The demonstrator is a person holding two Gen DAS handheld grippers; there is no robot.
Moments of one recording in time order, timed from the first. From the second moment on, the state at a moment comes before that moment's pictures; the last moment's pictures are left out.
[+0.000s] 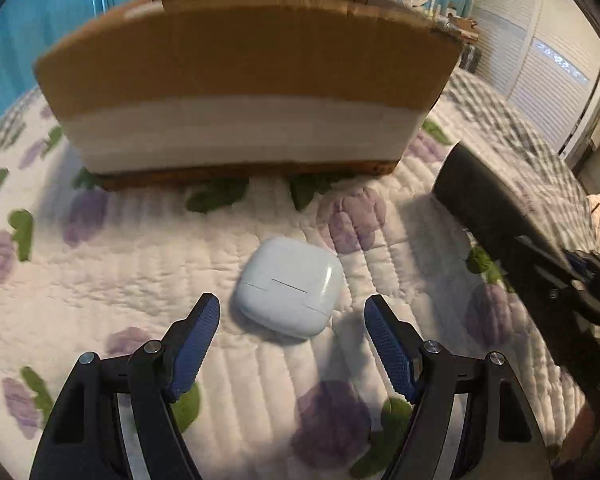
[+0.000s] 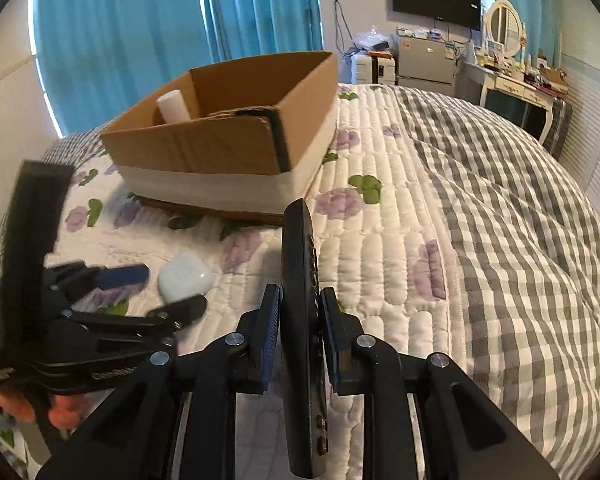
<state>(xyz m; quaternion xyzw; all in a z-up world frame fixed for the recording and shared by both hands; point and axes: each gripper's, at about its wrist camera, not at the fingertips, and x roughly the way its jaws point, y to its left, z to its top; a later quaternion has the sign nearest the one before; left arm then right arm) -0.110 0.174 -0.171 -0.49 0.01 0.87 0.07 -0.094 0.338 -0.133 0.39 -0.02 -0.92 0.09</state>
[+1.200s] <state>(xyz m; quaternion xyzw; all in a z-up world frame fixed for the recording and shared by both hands) -0.168 0.143 0.000 -0.40 -0.03 0.91 0.13 -0.149 0.313 0.024 0.30 -0.01 -0.94 0.15</state>
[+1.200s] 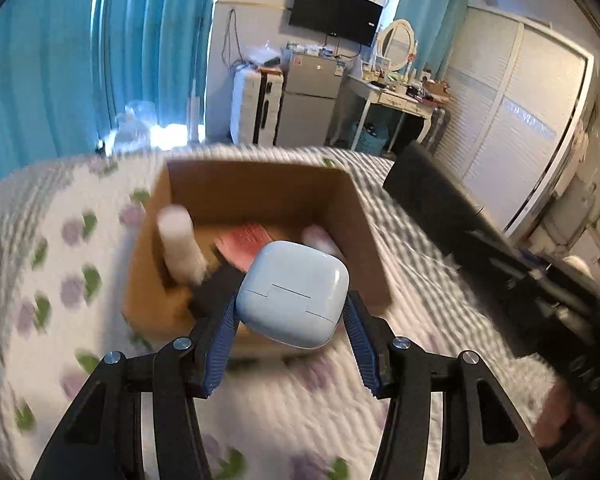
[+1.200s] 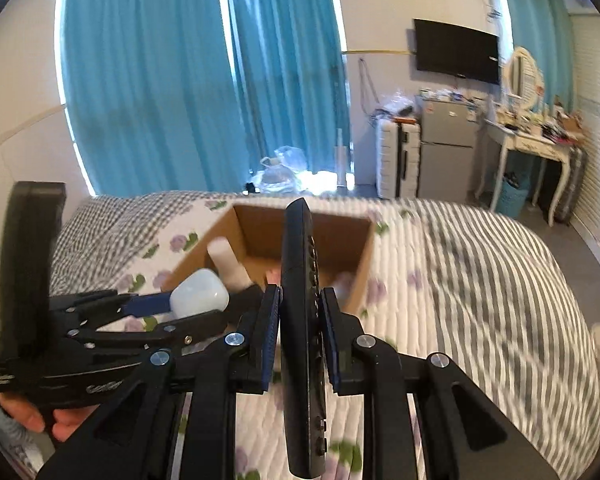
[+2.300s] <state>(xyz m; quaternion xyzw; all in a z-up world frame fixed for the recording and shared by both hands) -0.206 0.103 -0.027 -0.37 0.05 0.92 0.09 -0.269 0.264 -0.022 0.37 0.00 -0.92 0.12</state>
